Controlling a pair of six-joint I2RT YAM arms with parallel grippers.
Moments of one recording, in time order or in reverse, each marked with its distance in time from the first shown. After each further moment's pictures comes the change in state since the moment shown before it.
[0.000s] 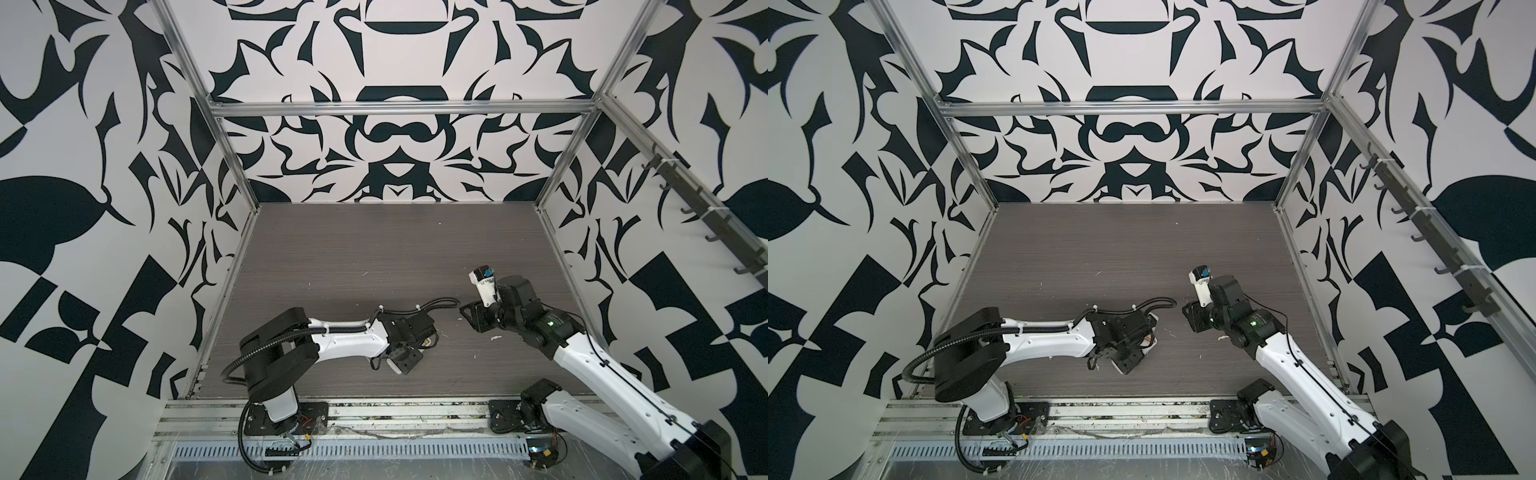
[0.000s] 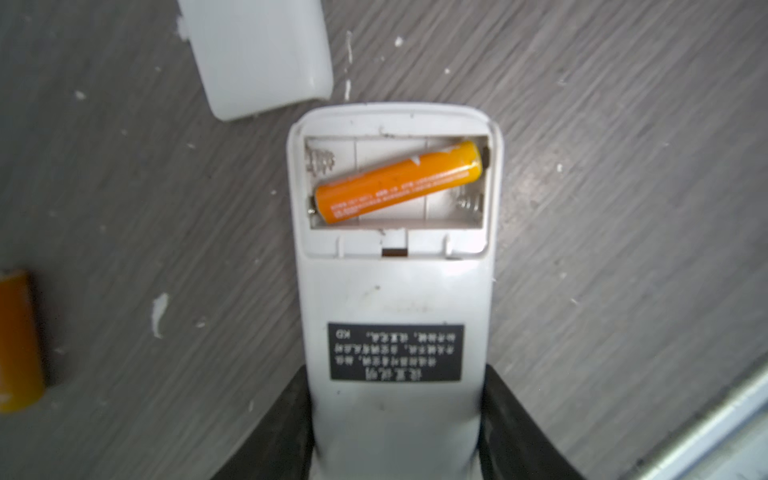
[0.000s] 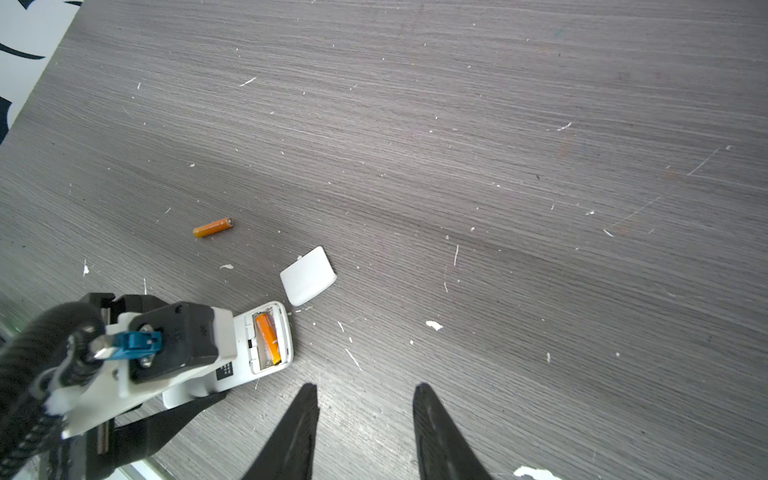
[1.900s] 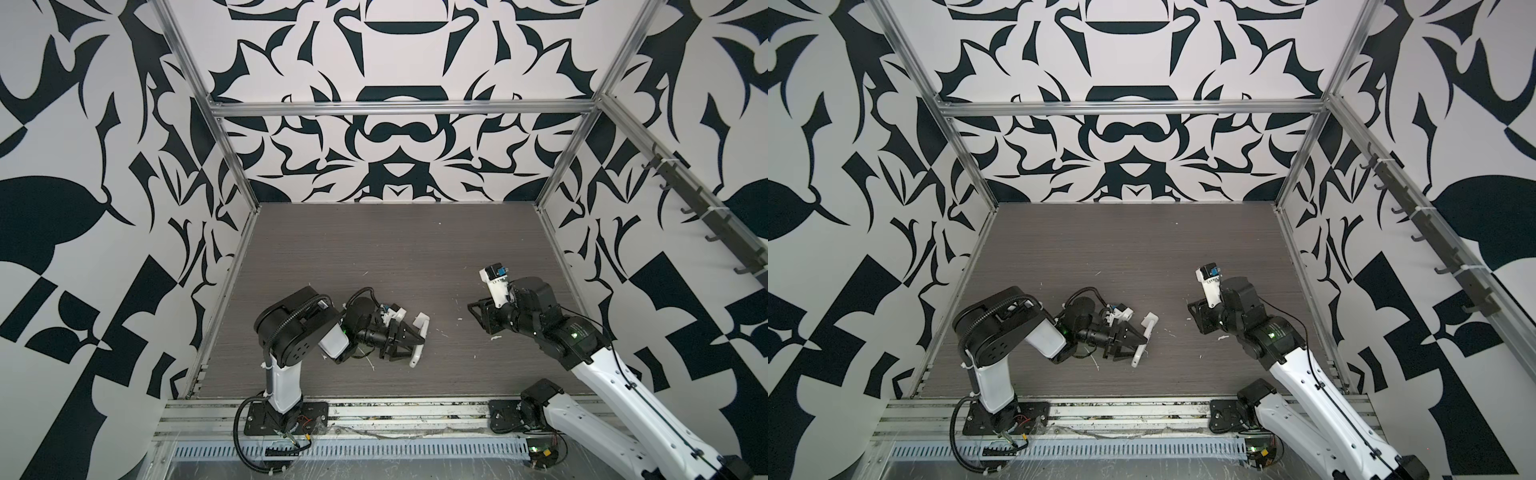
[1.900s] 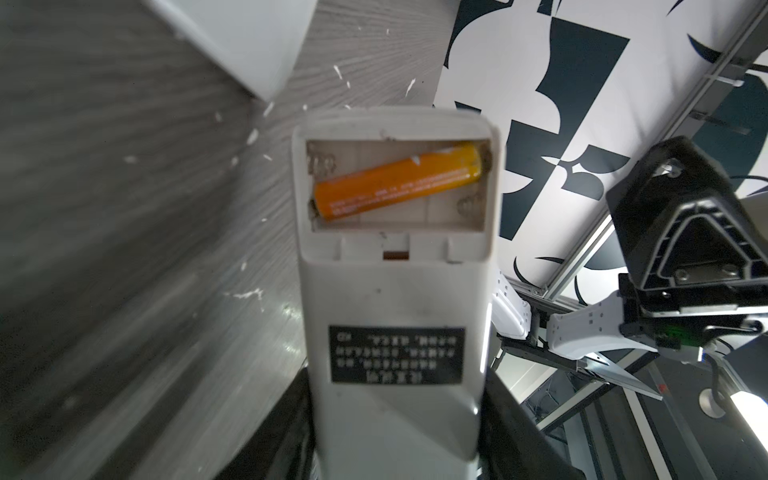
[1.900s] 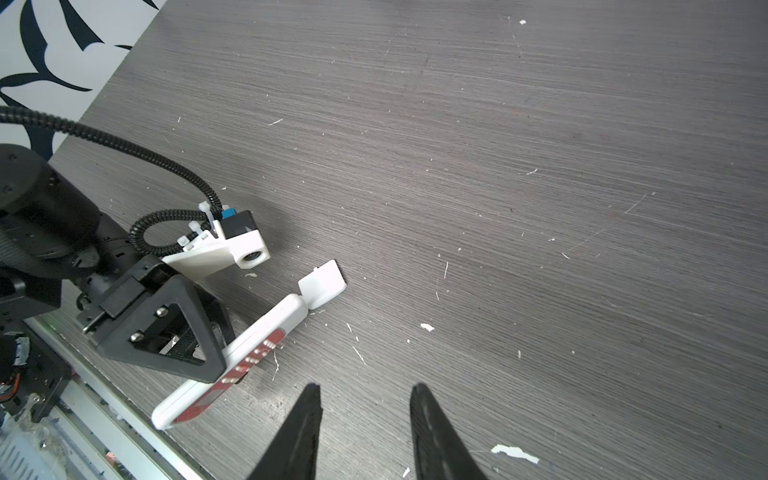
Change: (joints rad) left arm 0.406 0.219 -0.521 1.679 1.018 -1.240; right arm 0.000 -0.129 0.078 -0.119 0.019 -0.026
